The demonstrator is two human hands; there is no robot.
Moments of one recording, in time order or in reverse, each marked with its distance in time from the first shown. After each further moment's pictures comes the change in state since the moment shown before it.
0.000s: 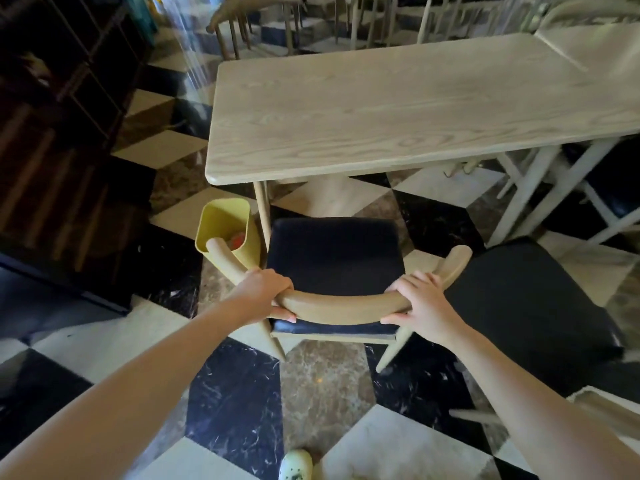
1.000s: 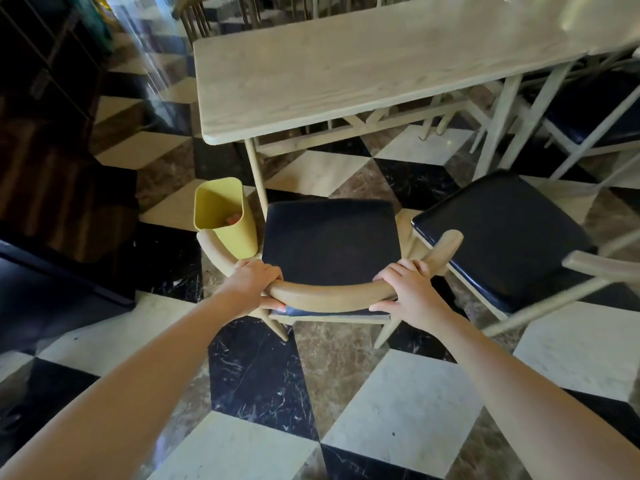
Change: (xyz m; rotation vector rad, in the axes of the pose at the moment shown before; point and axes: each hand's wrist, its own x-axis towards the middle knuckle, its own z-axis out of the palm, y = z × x) left_hand -0.117 -0.020 0.079 0.041 0.022 0.073; right_hand -0.114 -0.109 0.087 -0.072 0.037 0.123
